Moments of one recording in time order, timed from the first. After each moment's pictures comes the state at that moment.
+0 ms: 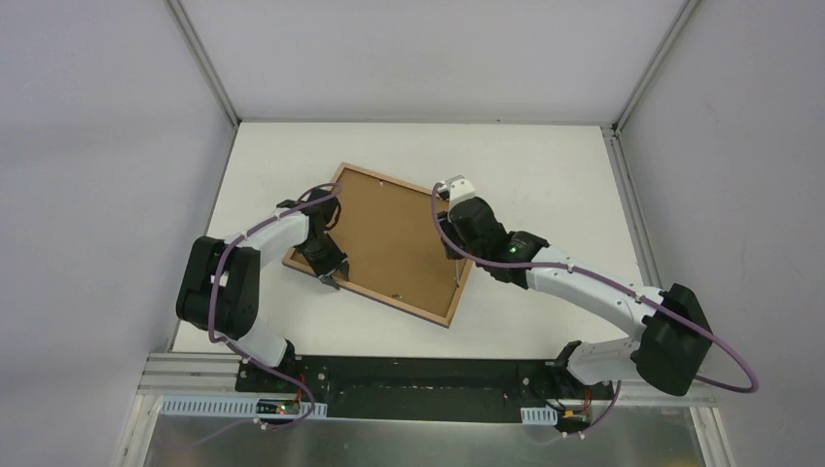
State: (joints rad) left arm -0.27 1.58 0.91 -0.84 0.03 -0.89; right arm 0.91 1.32 0.96 -0.29 0.35 0.23
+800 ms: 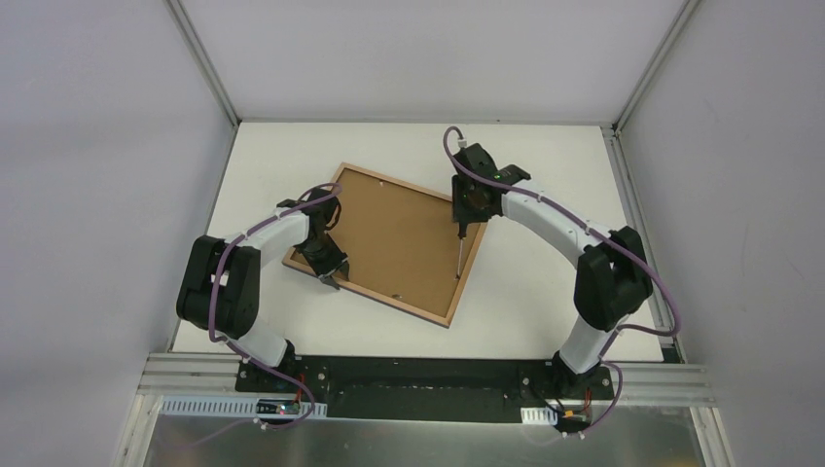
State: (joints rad) left arm -0.27 1.58 0.91 -0.84 0.03 -0.89; right arm 0.61 1.72 1.41 -0.71 0.17 0.49
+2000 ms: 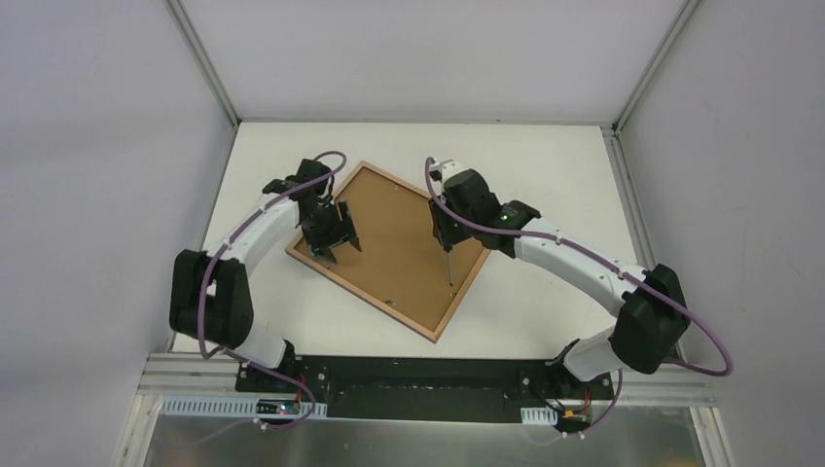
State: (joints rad) left arm -0.25 1.55 1.09 -0.87 0.18 -0.59; right arm 0.80 1.48 1.19 -0.50 0.12 0.24
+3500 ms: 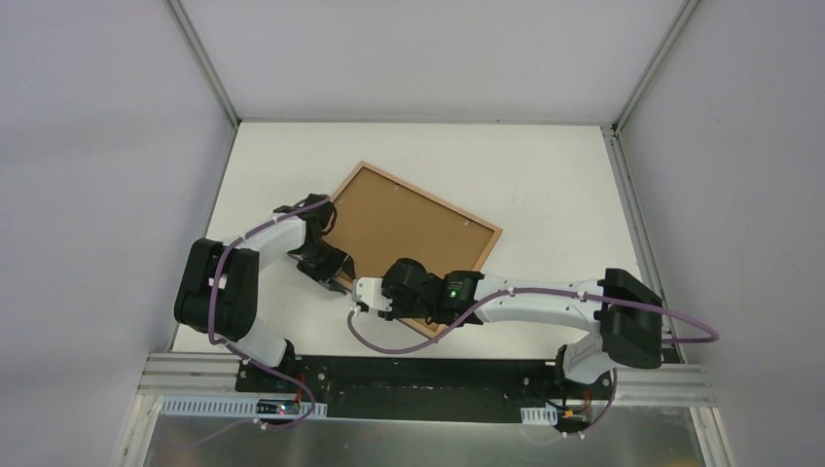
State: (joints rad) left arm -0.24 1.56 0.85 -0.82 0.14 -1.21; right arm 1.31 1.54 1.08 -0.44 0.21 -0.42
